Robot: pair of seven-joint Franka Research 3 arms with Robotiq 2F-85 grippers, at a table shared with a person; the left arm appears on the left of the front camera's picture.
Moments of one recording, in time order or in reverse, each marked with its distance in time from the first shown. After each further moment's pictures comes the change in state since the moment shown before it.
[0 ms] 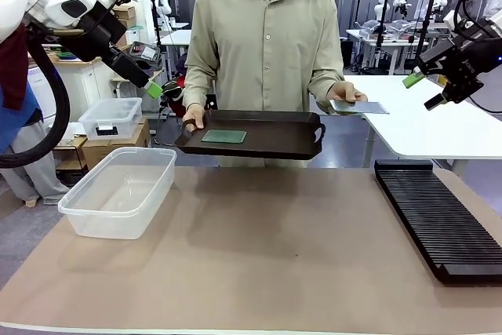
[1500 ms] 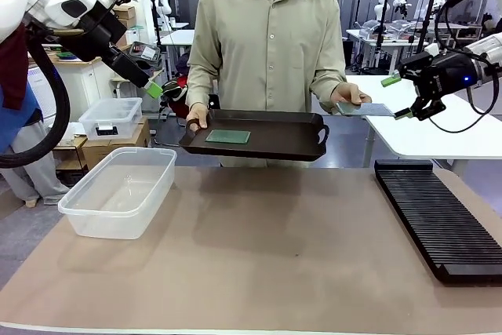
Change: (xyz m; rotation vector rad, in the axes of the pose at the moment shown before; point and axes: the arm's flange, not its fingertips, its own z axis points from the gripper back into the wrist) left arm 0.000 0.000 0.000 0.000 0.000 0.000; right arm 0.037 -0.051 -0.060 0.342 0.036 -0.240
